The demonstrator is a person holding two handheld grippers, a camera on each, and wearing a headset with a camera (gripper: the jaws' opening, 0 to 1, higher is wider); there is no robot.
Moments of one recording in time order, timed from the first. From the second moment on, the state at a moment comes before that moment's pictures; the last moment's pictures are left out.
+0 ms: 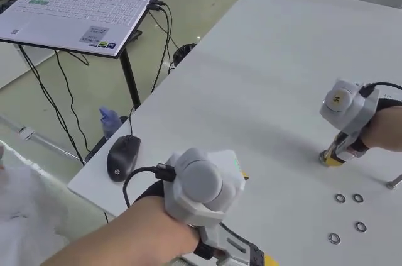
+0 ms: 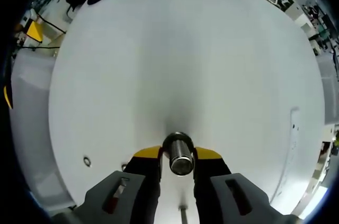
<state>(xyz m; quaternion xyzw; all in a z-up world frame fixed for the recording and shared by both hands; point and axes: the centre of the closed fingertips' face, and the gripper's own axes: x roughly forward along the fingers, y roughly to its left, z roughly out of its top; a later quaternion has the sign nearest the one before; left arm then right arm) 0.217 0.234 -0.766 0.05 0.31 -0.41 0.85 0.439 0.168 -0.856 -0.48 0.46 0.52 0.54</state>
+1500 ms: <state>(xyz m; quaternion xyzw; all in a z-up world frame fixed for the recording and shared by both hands) 0.226 0.223 -0.754 0.06 0.30 -0.42 0.85 0.434 0.124 -0.792 -0.46 0.41 0.54 0.58</state>
